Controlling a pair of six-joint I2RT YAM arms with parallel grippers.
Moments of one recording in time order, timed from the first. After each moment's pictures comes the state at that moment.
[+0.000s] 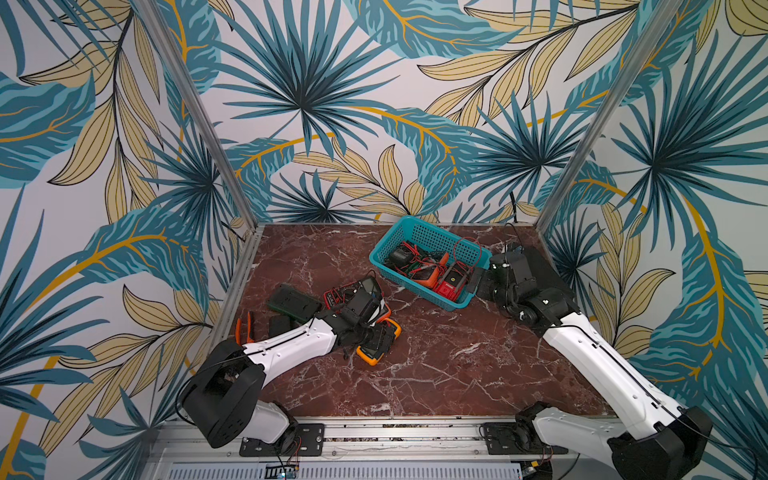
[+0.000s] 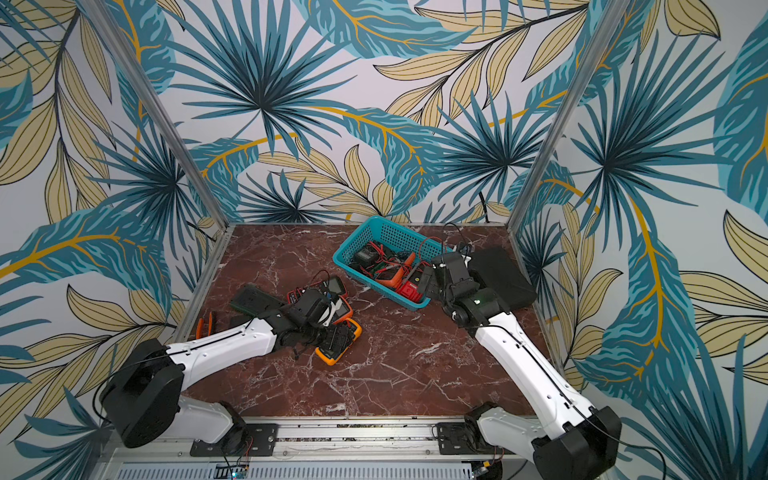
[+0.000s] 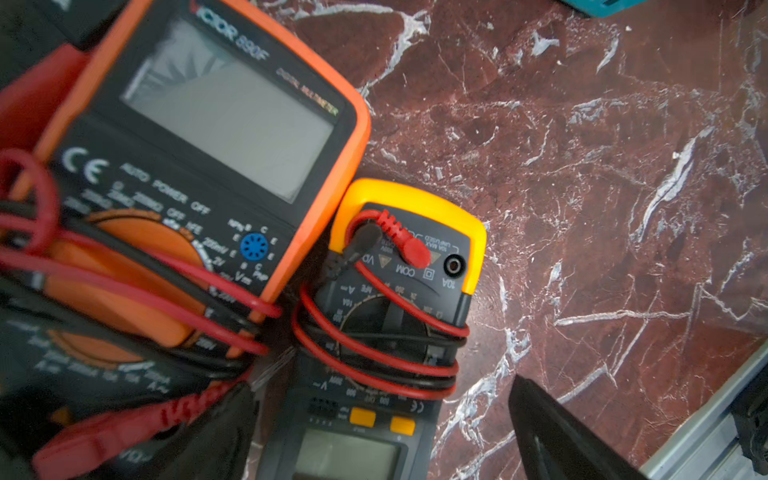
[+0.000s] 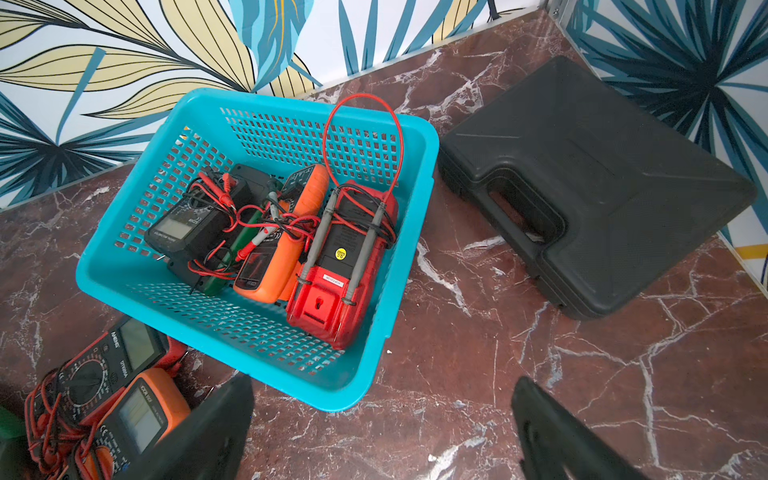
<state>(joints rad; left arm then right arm) -0.69 1.45 0.81 -0.41 0.13 -0.41 0.40 1.16 1.11 -0.72 0.40 0.60</state>
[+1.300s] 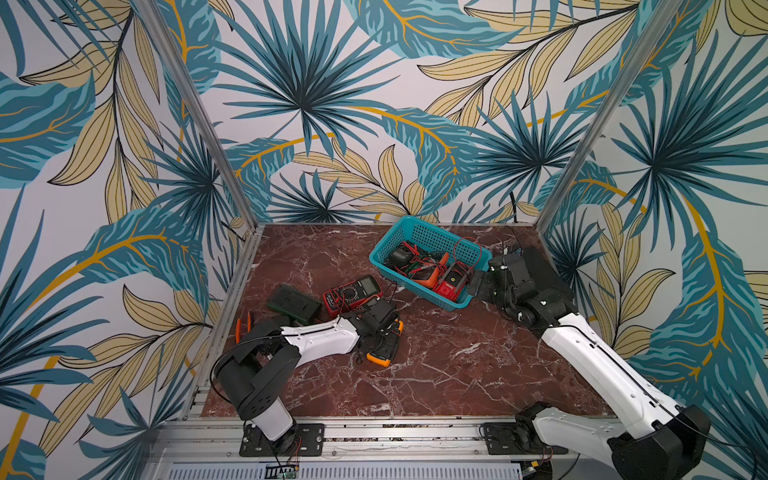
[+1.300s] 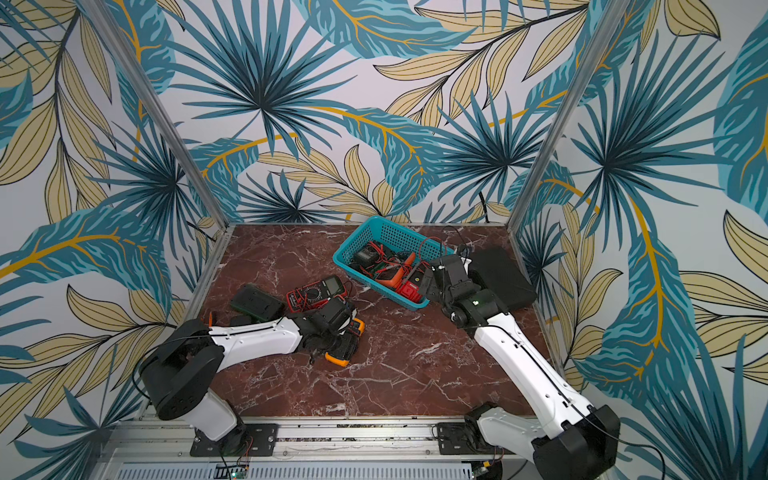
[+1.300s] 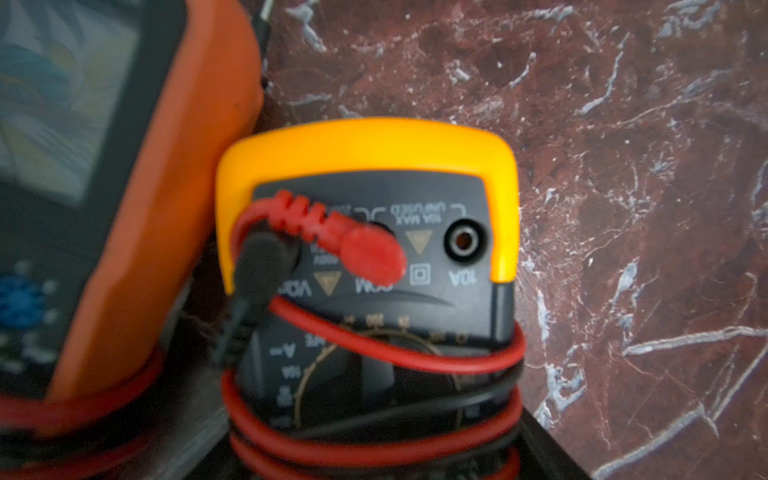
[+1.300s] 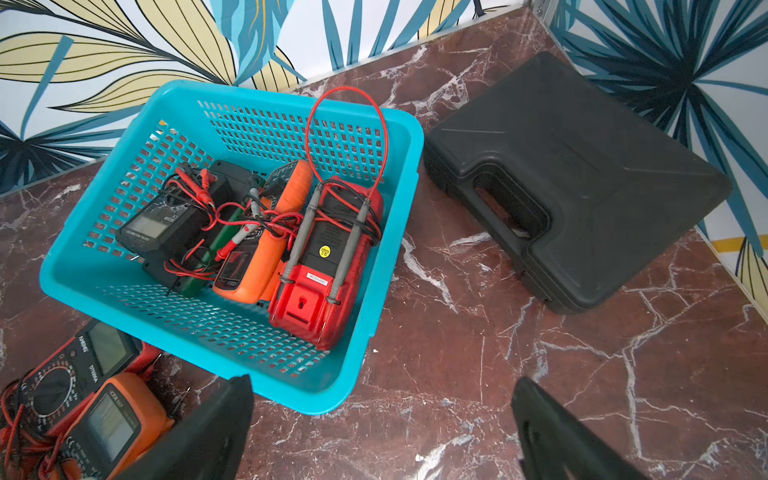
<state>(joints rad) -0.80 1.63 0.87 -0.38 0.03 -0.42 0.40 1.16 1.08 -0.72 0.43 0.60</state>
